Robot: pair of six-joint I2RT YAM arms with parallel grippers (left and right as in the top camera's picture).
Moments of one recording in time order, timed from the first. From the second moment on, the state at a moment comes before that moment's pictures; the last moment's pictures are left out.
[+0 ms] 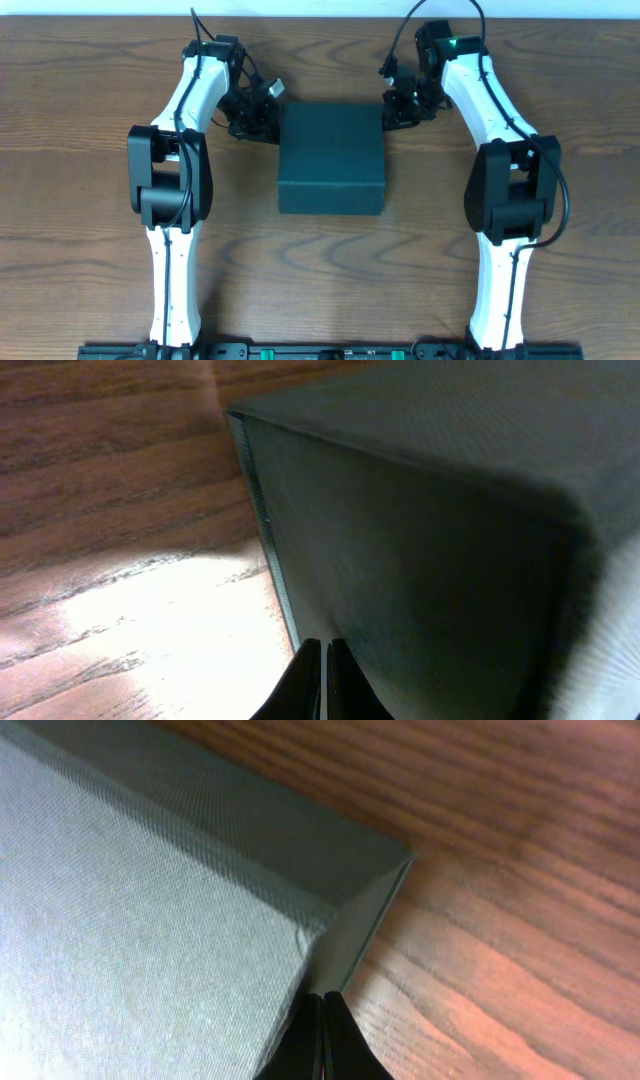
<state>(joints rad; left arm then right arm) -0.13 2.44 2.04 -1.29 0.61 0.13 0.15 2.34 2.01 -1.19 -0.48 -0.15</state>
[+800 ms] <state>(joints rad) -0.33 2.25 2.27 -1.47 0.44 0.23 0.10 1.73 1.64 -1.27 -0.45 -0.23</state>
